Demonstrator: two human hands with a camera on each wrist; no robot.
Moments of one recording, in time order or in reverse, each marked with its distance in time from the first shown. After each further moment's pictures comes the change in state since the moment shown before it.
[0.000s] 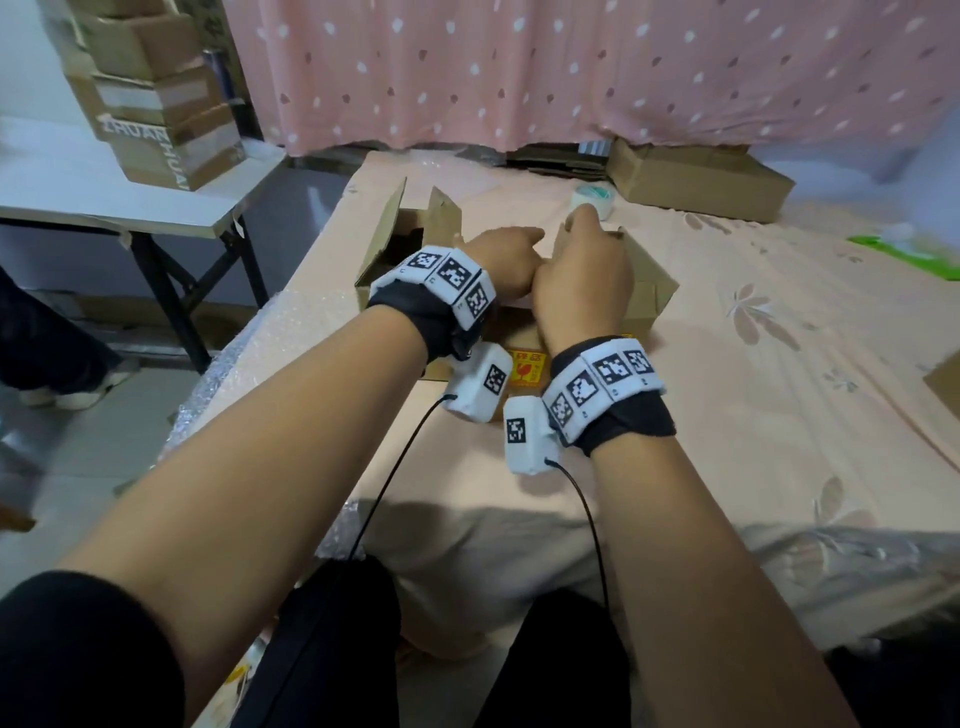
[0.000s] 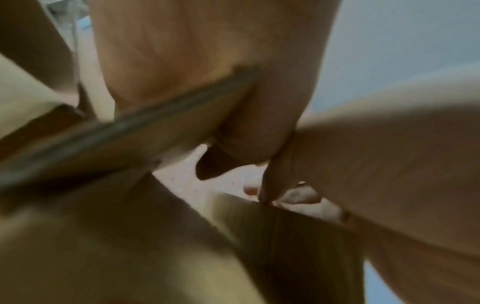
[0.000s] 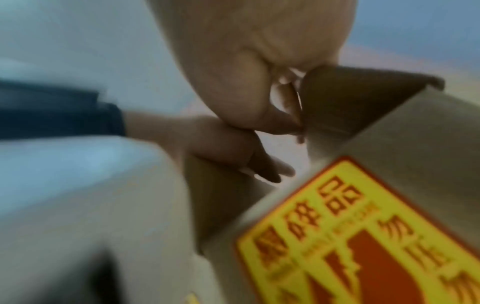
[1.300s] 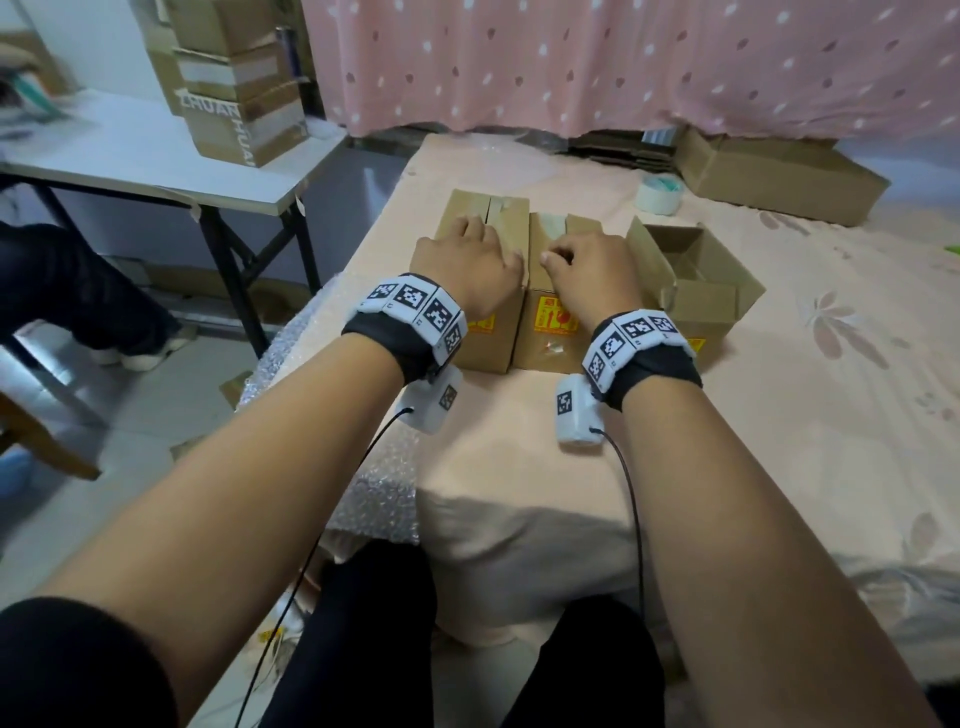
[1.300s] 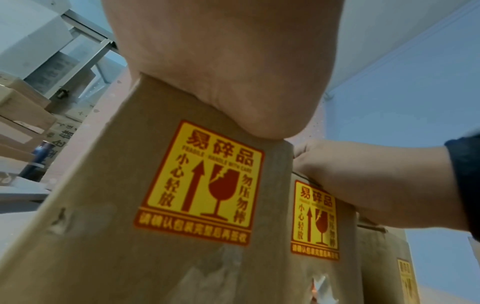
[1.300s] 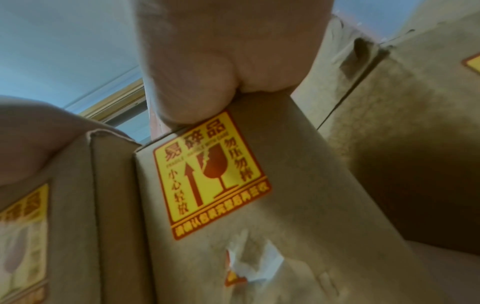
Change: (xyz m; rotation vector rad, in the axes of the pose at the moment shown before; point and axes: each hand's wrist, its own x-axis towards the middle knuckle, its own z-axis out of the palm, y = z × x) left_hand -0.030 -0.097 0.014 0.301 0.243 -0.168; right_hand 0.029 0.001 0.083 0.067 -0.278 -0.239
